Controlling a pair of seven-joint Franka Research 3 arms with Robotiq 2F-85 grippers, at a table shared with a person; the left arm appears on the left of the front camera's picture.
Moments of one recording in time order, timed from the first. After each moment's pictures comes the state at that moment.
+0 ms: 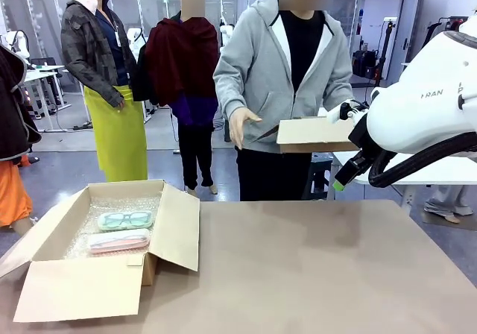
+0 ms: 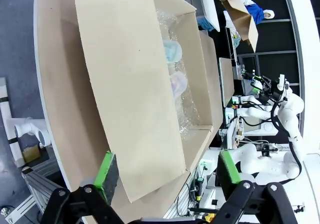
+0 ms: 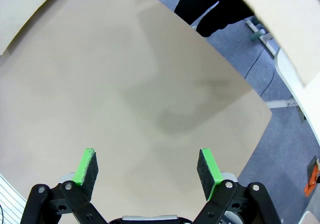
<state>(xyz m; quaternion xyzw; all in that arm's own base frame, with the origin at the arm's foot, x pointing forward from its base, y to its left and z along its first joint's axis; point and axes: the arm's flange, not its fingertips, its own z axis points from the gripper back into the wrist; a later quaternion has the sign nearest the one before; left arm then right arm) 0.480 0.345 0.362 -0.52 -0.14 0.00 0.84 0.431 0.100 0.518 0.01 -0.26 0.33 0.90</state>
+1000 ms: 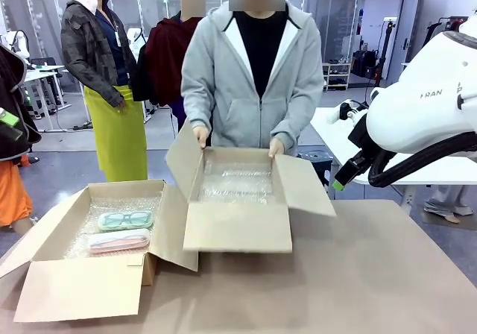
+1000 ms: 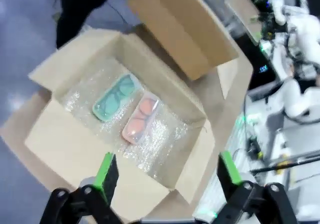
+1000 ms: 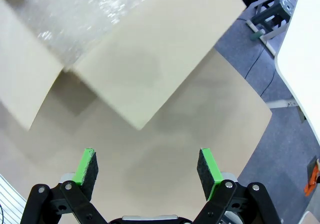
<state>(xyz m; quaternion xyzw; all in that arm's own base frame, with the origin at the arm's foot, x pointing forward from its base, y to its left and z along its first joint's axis) 0.550 0.206 0.590 -0.37 -0.21 -0.32 0.85 0.432 0.100 0.517 0.01 -0.26 0.33 0.90</state>
